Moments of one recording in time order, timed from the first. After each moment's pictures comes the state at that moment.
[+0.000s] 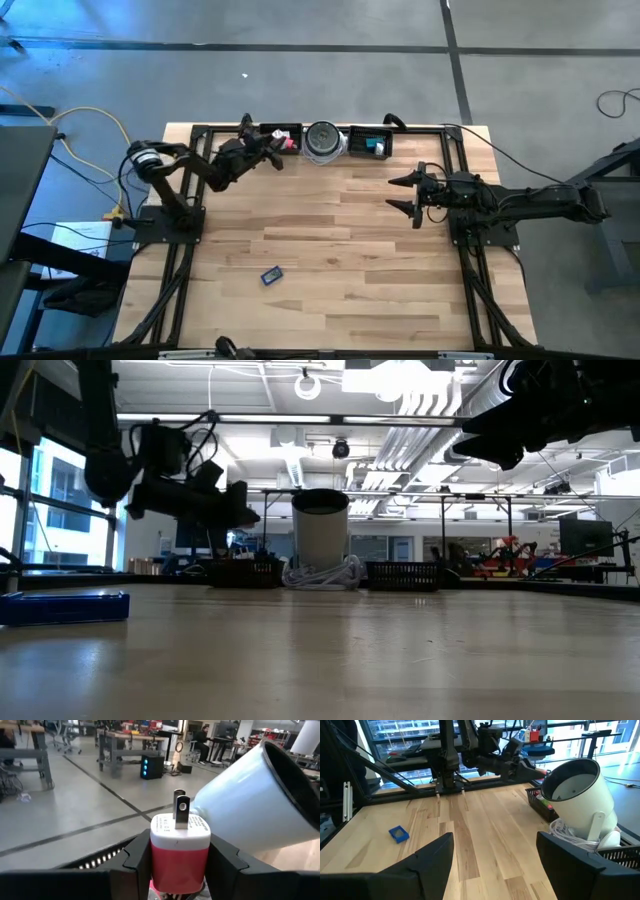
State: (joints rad) left arm 0.65 1.67 0.37 1.31 -0.14 -0.16; right arm -0.10 0.57 0.26 0.19 0.08 0.11
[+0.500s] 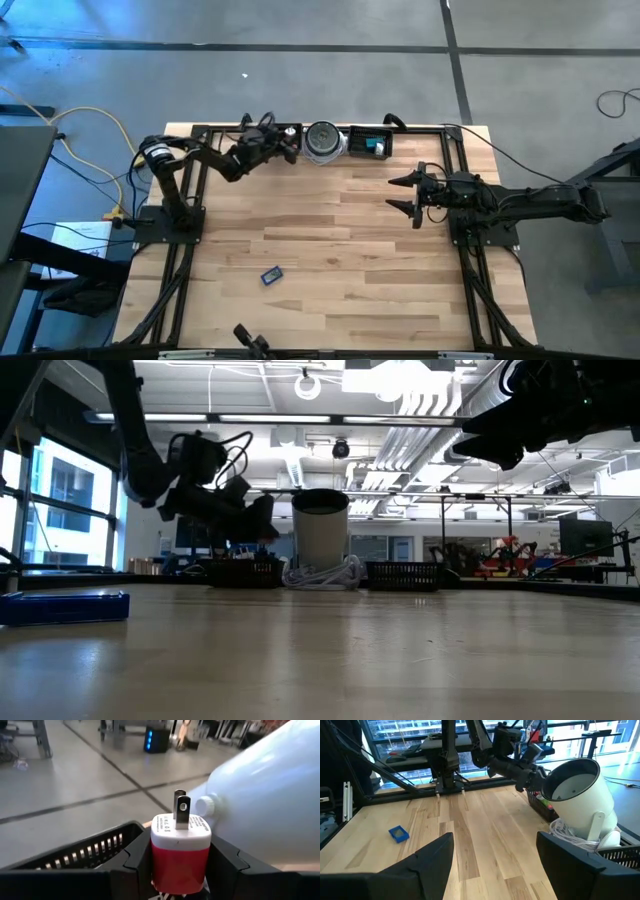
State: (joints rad) left arm 0.65 1.77 0.58 1.06 -0.15 -0.24; right arm -0.10 0.57 0.26 0.19 0.08 0.11
